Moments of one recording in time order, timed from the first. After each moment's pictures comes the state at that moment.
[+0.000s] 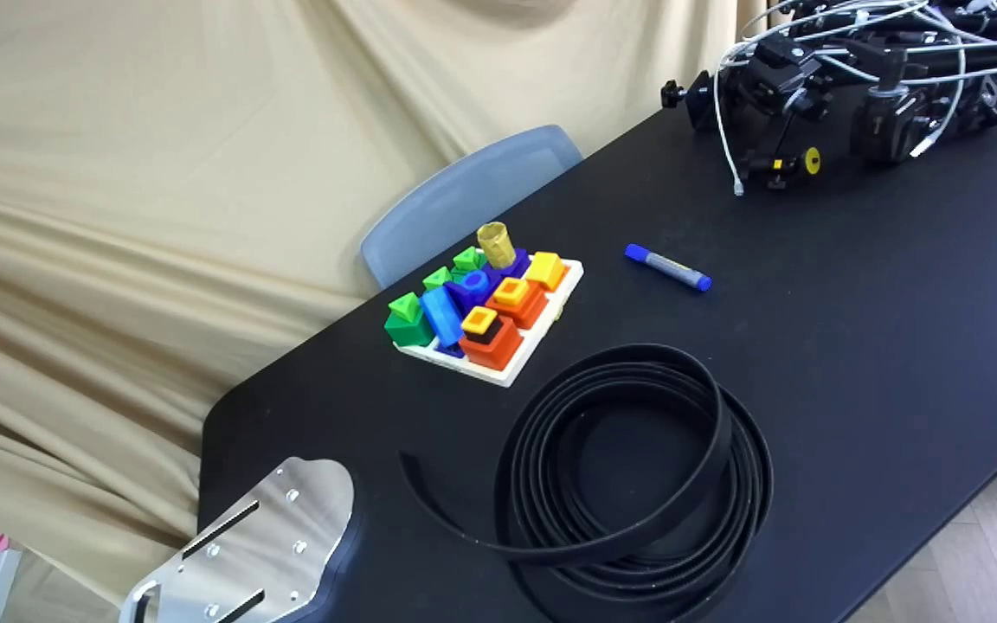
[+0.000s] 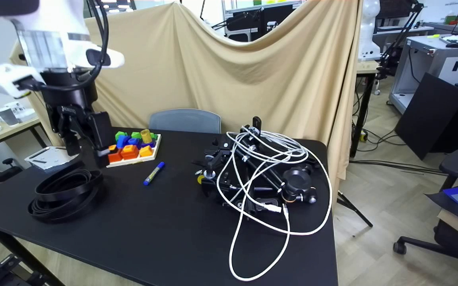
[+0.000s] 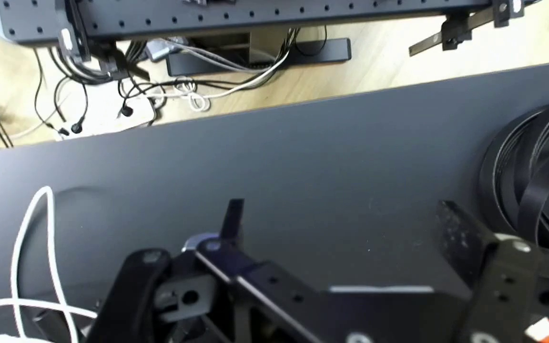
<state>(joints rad) -0.10 -0.51 -0.09 -2.59 0.01 1.91 -0.08</state>
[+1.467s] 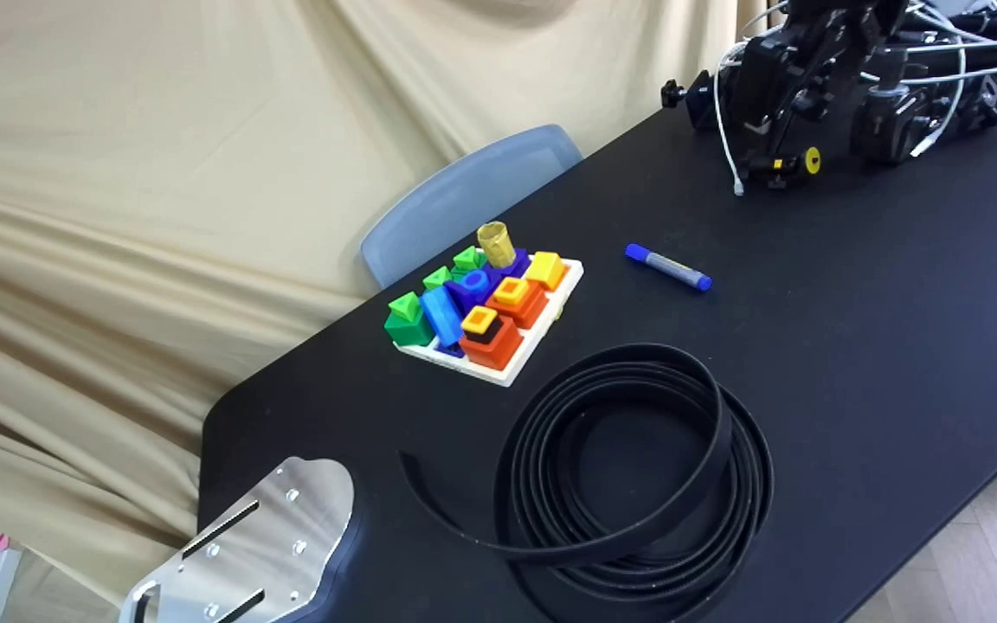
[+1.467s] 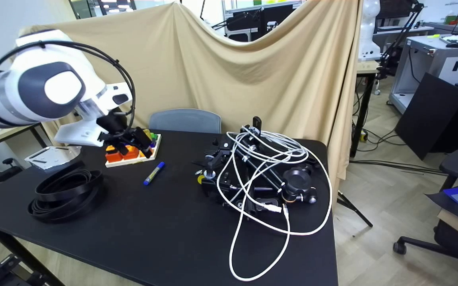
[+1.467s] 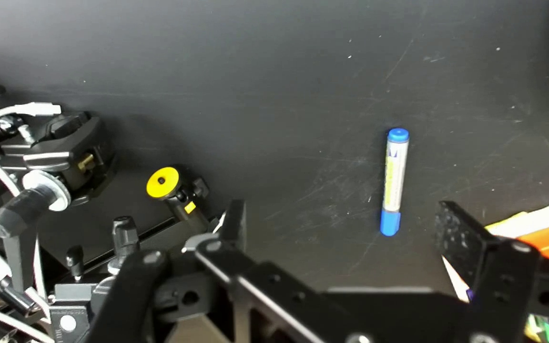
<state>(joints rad) -0.02 -0.06 0.08 -2.62 -0.17 2.84 0.20</state>
